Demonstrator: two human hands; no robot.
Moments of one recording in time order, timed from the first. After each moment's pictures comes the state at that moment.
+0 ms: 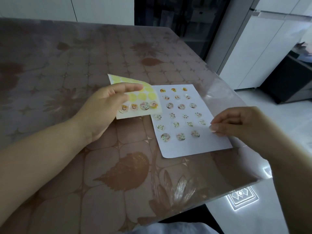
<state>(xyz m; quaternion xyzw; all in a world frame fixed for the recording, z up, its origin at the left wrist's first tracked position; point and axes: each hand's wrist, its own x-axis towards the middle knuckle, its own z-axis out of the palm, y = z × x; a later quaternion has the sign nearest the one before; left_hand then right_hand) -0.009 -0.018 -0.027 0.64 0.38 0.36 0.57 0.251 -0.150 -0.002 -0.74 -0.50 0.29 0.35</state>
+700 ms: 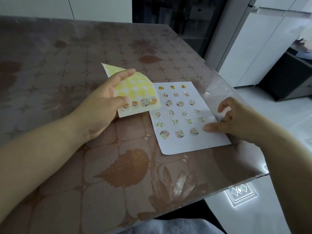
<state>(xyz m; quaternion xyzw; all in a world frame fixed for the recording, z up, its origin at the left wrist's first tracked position) -0.007 -0.022 -0.022 0.63 0.33 0.36 0.61 0.253 -0.134 -0.001 -0.83 -0.47 0.26 0.19</state>
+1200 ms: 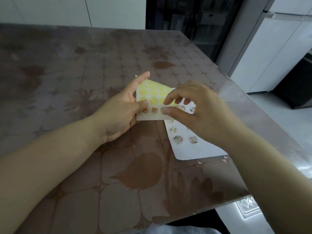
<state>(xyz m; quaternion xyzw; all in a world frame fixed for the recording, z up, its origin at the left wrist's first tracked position) -0.008 -0.021 -0.021 0.57 0.28 0.35 0.69 0.160 -0.097 0.013 -0.61 -0.73 0.07 0.29</state>
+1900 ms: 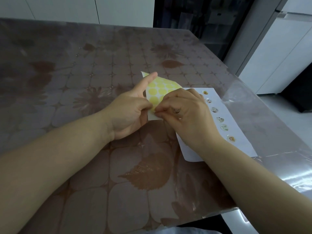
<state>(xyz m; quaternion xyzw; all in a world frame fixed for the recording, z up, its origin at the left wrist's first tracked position) -0.009 -0.015 -0.023 0.52 0.28 0.32 0.74 0.135 -0.073 -0.030 -0.54 -0.73 0.00 0.42</state>
